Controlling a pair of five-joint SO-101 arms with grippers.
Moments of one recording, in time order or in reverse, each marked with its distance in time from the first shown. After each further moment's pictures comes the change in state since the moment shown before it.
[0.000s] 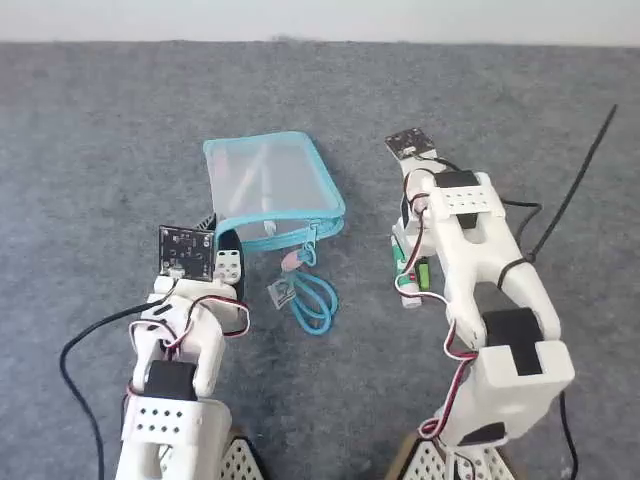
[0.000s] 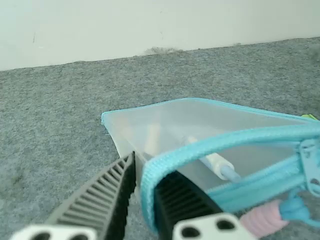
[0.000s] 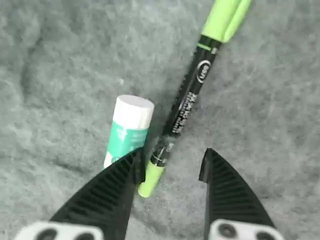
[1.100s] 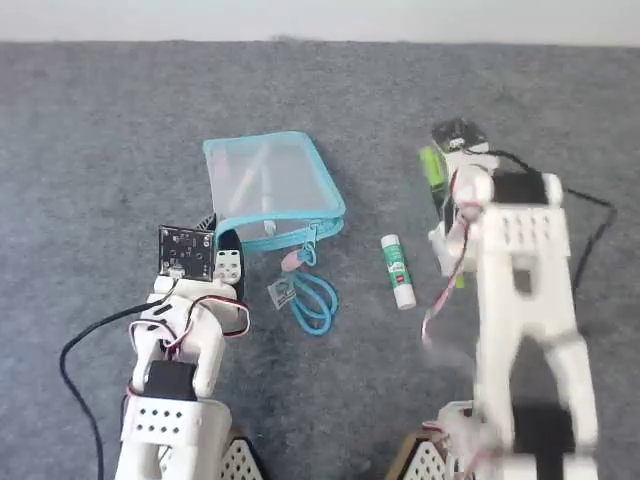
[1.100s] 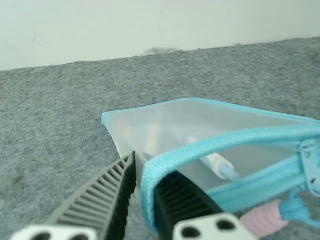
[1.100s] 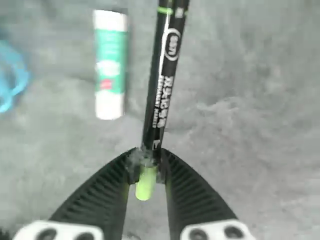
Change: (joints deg) left arm 0.0 0.0 0.0 0.0 0.0; right arm 1.8 -34.6 -1.0 30.7 4.7
